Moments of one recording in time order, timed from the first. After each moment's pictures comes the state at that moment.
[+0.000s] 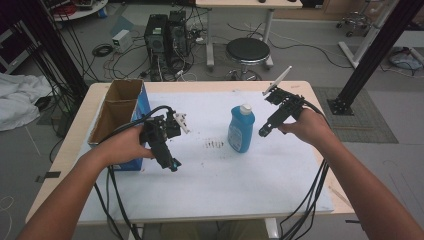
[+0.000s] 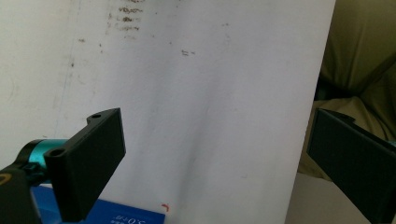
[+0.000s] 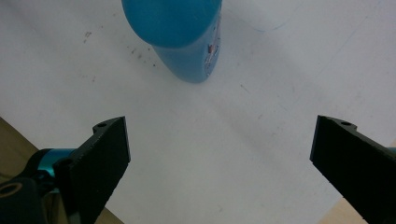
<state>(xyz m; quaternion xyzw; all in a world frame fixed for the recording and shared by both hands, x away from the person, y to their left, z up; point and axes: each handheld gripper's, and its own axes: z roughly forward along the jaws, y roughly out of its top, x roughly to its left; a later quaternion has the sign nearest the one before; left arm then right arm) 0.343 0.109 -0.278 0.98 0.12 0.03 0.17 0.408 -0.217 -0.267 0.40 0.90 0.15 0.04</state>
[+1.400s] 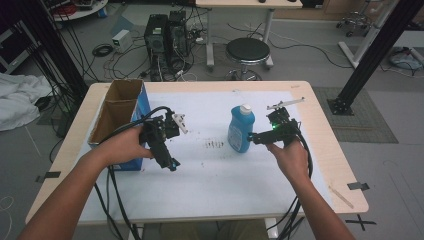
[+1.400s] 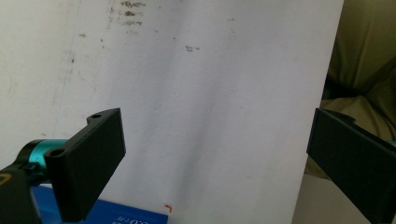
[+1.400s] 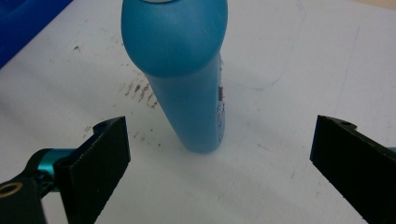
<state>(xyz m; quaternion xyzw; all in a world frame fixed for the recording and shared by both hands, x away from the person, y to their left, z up) 0.347 0.114 -0.286 0.98 0.12 0.03 0.16 0.365 -0.217 -0.324 0.47 0.80 0.35 0.15</state>
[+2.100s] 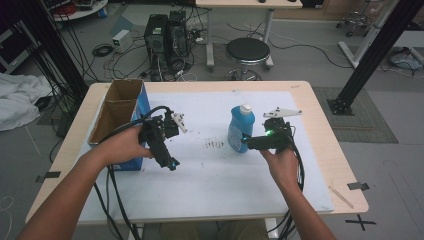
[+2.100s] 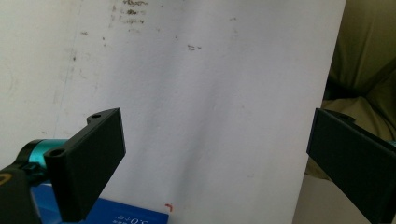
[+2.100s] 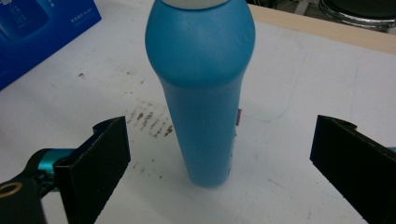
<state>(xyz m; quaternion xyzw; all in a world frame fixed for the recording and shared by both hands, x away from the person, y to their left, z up) 0.349 0.116 -0.286 0.98 0.13 0.02 0.17 0.357 -0.206 -0.346 0.44 0.77 0.41 0.20</state>
